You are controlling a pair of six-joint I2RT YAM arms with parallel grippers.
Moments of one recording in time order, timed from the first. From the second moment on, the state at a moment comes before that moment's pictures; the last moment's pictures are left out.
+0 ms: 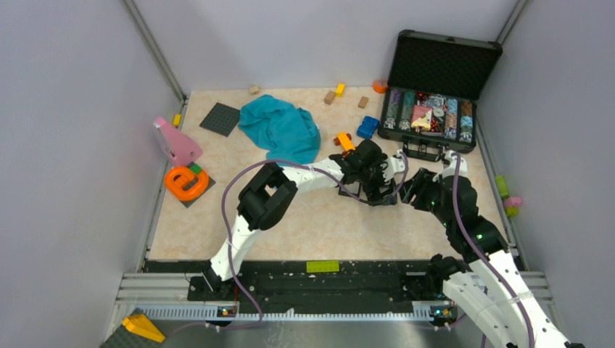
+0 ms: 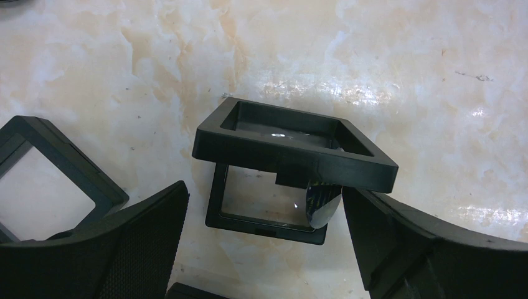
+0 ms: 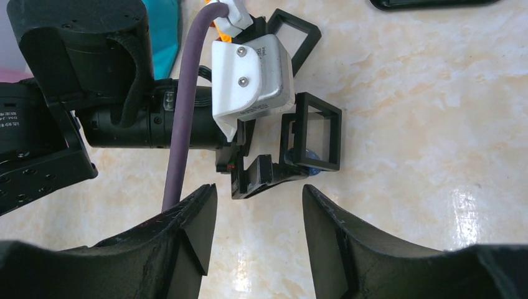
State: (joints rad) left arm -0.91 2.28 1.72 -0.19 0.45 0.33; right arm 0.36 0.54 0.63 -0.54 0.10 0.55
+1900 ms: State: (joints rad) left arm -0.89 2.23 1.64 -0.14 0.45 0.34; right arm 0.36 0.53 0.64 -0.54 0.06 0.54
